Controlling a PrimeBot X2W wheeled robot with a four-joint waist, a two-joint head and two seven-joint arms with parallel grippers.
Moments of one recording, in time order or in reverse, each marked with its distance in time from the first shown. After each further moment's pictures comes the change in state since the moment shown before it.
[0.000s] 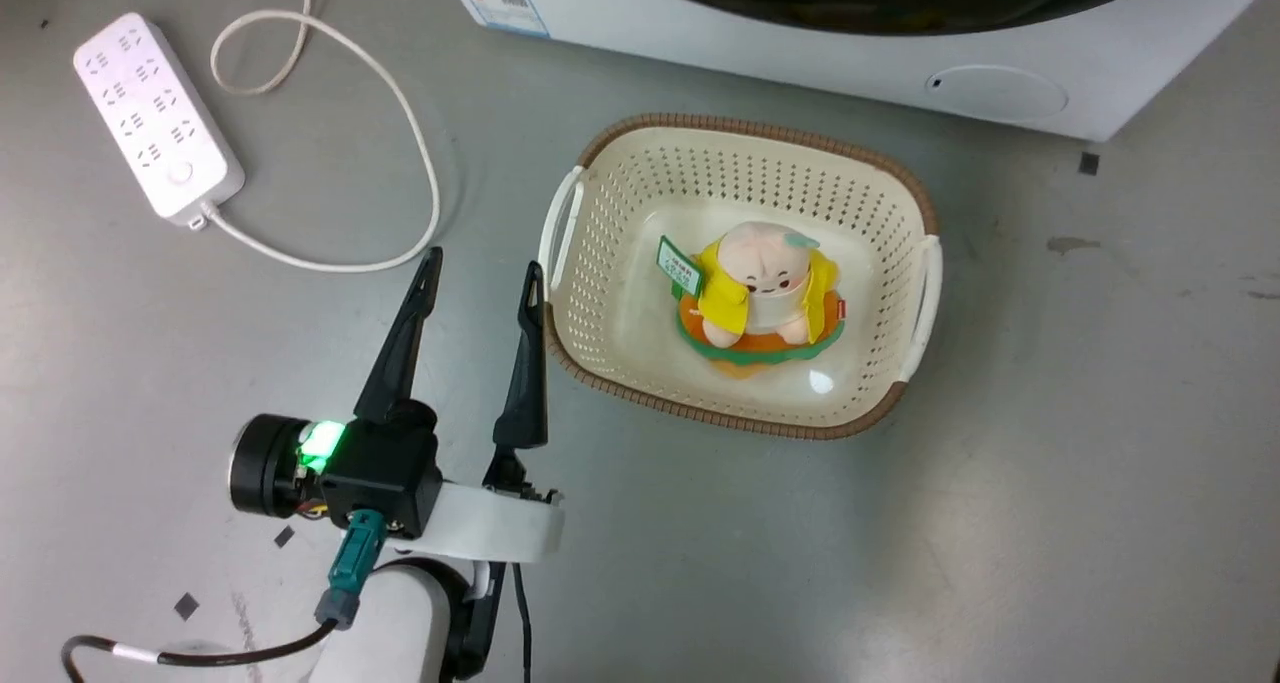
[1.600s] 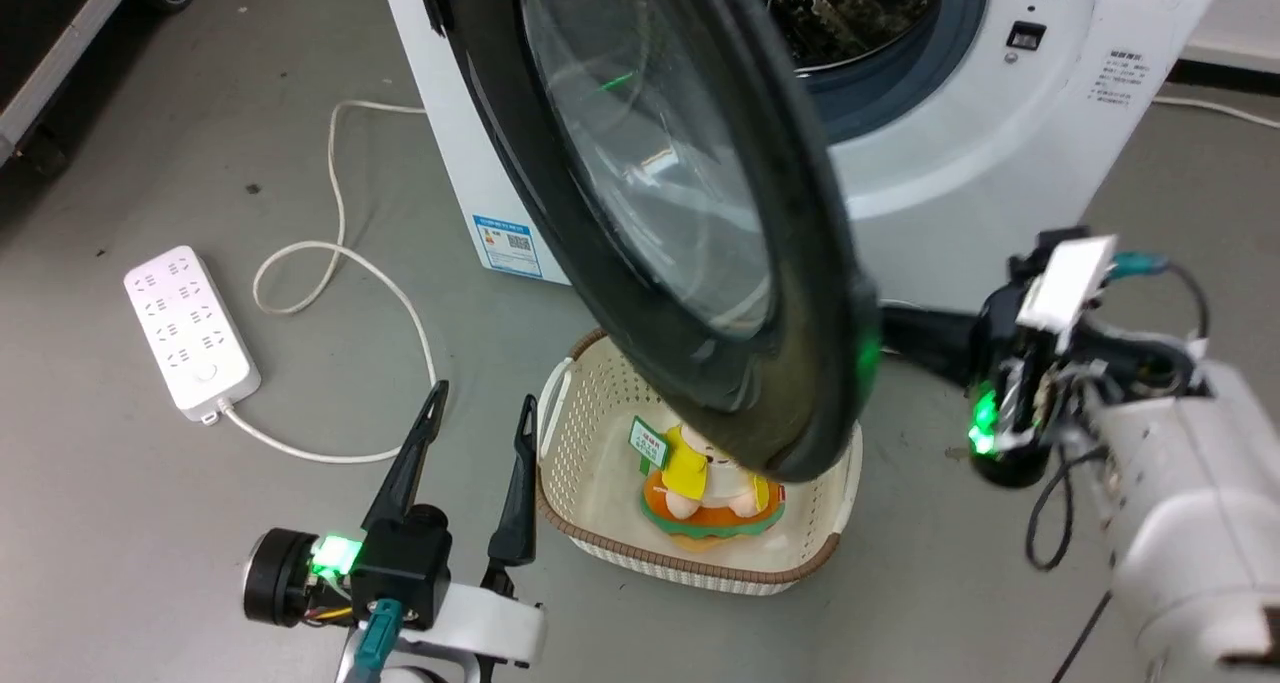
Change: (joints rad) left arm 0.138 0.052 -0.029 0.086 0.000 0.018 -0.035; right arm 0.570 0.040 0.602 0.226 0.889 0.000 0.352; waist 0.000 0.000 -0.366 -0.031
